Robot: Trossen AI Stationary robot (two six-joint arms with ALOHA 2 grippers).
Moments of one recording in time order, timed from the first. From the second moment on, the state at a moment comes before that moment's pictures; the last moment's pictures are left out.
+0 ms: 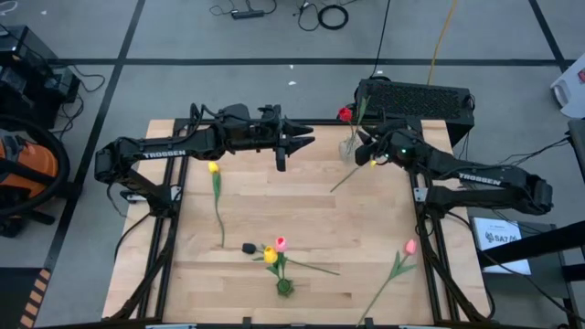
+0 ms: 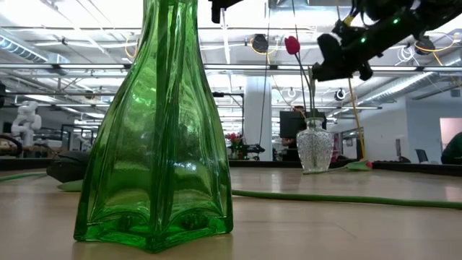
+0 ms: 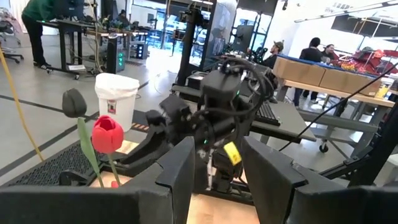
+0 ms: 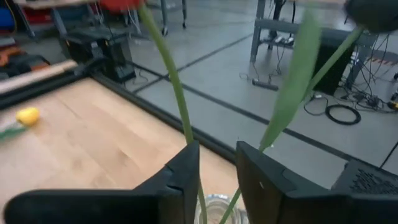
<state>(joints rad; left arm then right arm) 0.23 1.48 1.28 0.23 0.17 -0.18 -0.41 0.89 0.58 0.00 0.44 0.19</state>
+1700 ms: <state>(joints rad) 0.32 1.21 1.28 -0.82 -0.33 -0.53 -0.35 1.00 0.86 -1.24 0.28 1.21</state>
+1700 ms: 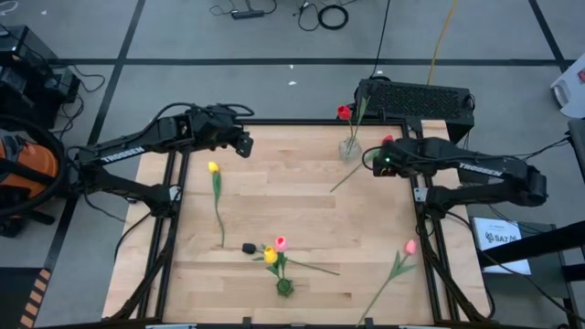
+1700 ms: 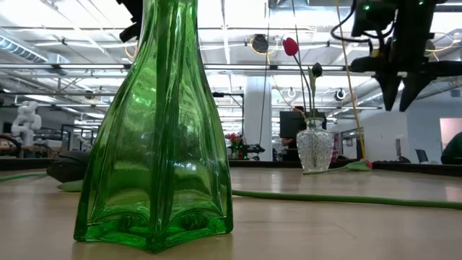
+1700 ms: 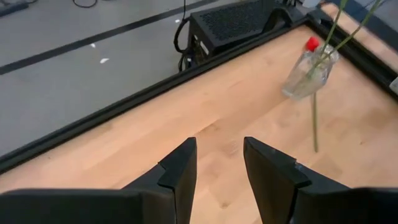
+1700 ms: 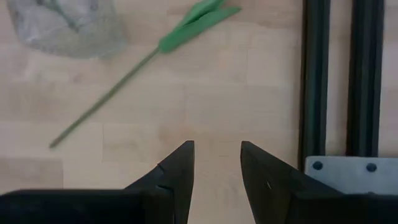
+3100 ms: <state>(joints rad) 0.32 1.20 1.23 -0.86 -0.23 -0.22 -0.87 1.33 0.60 -0.40 0.05 1.53</state>
